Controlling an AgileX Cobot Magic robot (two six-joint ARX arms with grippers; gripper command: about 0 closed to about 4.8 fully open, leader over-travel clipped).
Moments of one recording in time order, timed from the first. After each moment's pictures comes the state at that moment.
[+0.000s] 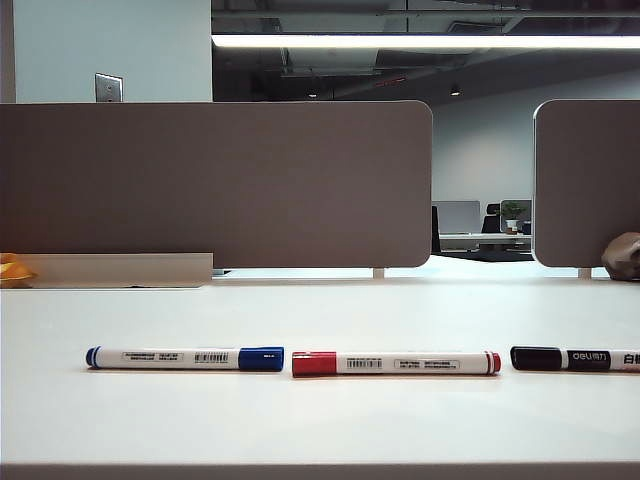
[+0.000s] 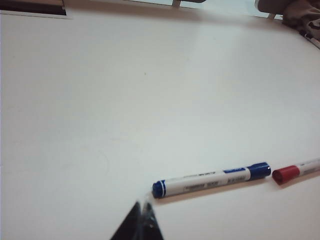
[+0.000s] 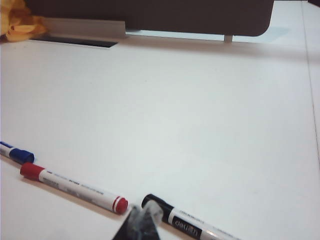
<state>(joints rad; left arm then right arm) -0.13 0.20 0.06 -0.13 0.31 -0.11 0.48 0.00 0.01 -0.14 0.02 0.05</state>
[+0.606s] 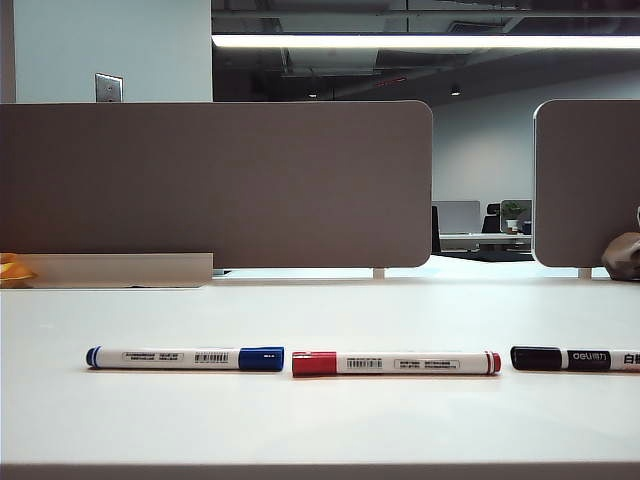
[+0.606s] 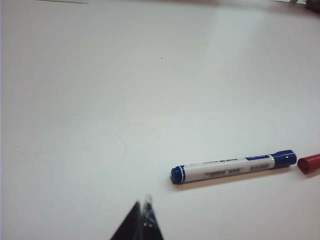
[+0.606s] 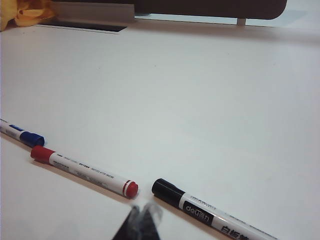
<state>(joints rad) -0.13 0.20 0.03 -0.13 0.26 -0.08 0.48 0.00 0.01 -0.18 -0.02 0.06</state>
